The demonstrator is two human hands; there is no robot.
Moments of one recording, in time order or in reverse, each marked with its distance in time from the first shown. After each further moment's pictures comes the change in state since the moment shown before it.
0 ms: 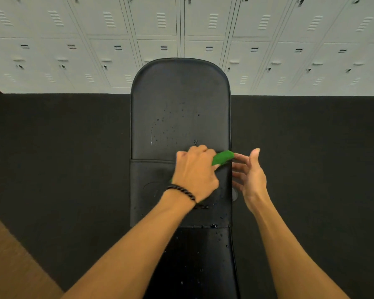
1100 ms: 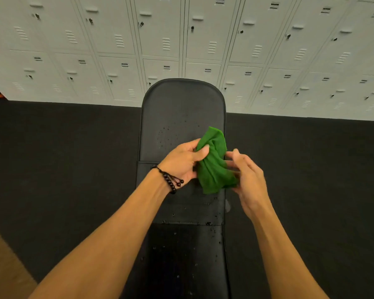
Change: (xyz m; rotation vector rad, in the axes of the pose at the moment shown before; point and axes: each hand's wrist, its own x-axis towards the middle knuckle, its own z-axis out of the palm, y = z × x) left_hand -0.002 -0.011 -0.052 -1.587 -0.382 -0.367; right_hand -0.078 -0.046 0.004 -0.079 -0.097 -0.269
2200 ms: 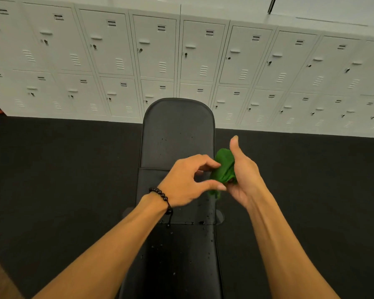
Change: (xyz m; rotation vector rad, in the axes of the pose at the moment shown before) left_hand -0.073 0.008 0.032 1.017 -0.021 0.626; right_hand -0.048 -0.084 0.011 0.260 -0.066 0.239
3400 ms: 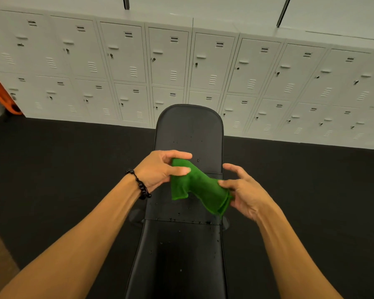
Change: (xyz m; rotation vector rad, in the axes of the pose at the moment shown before) left_hand -0.027 -0.012 -0.068 -0.731 0.083 -0.577; right_hand -0.015 0.022 -0.015 -0.157 -0.147 0.122
